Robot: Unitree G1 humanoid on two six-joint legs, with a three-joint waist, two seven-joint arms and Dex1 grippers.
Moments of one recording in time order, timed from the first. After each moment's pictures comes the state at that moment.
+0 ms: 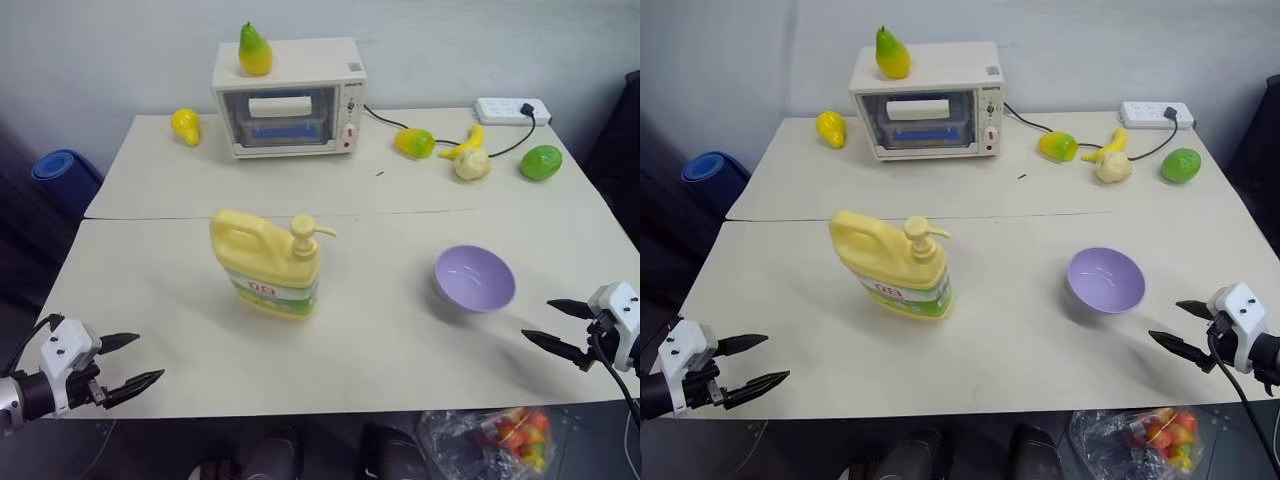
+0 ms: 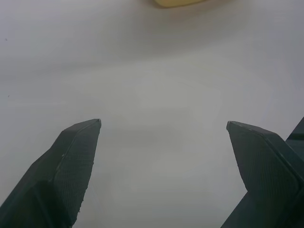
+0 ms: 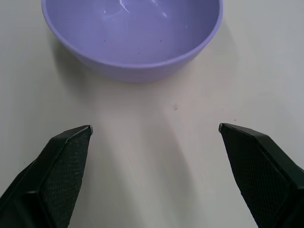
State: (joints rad) left arm 0.34 0.84 0.51 -0.03 -0.39 0.18 -1.06; right arm -0.06 -0.95 -0.33 0.51 0.34 -0.02 1.17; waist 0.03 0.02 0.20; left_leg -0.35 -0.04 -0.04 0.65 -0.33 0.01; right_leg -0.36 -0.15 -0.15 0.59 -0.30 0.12
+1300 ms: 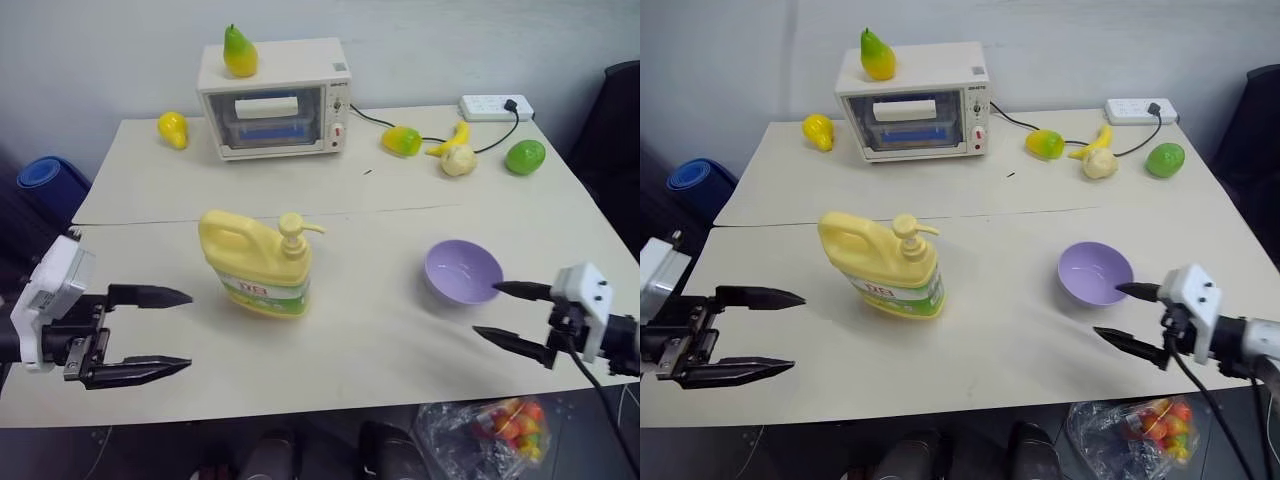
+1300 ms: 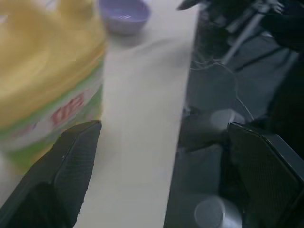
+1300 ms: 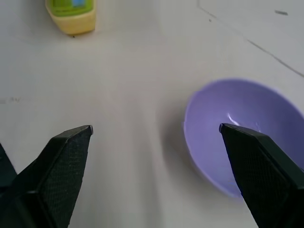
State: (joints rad) left arm 0.09 1.19 0.66 -0.52 -0.99 0.75 -1.26; right arm 0.07 -0.93 -0.32 -0.29 0.50 0.38 1.03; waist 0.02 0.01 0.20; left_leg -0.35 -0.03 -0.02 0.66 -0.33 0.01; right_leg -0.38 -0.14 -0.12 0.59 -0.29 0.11
